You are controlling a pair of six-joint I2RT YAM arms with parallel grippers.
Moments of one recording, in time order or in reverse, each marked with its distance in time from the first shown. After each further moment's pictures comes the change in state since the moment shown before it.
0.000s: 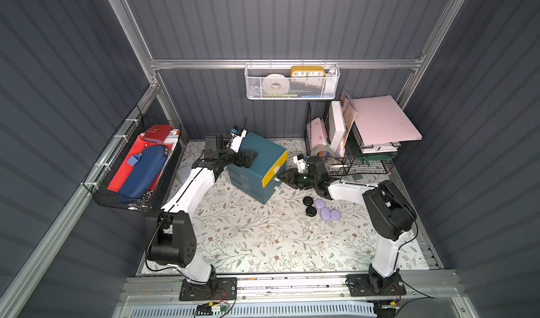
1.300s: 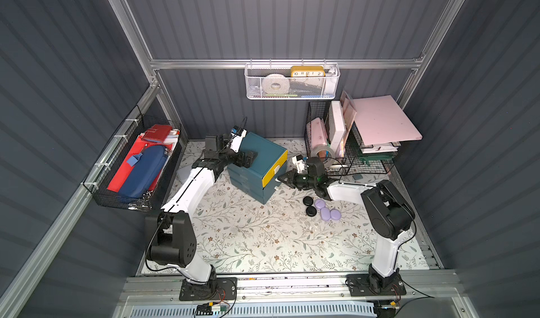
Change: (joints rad) left arm 0.000 0.000 0.000 0.000 0.000 0.000; right arm -0.003 -0.002 -0.021 0.023 -0.017 0.021
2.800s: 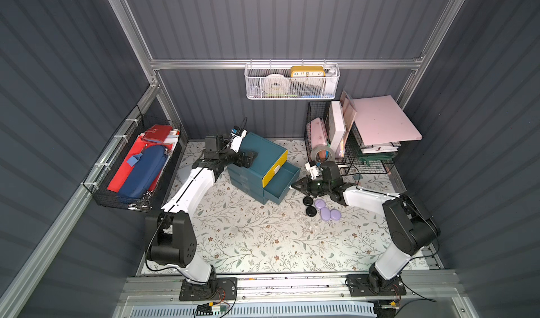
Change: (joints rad) left arm -0.001 0.001 0.000 0.001 -0.001 0.000; right arm -0.082 -0.198 -0.163 -0.186 -0.025 -0.112
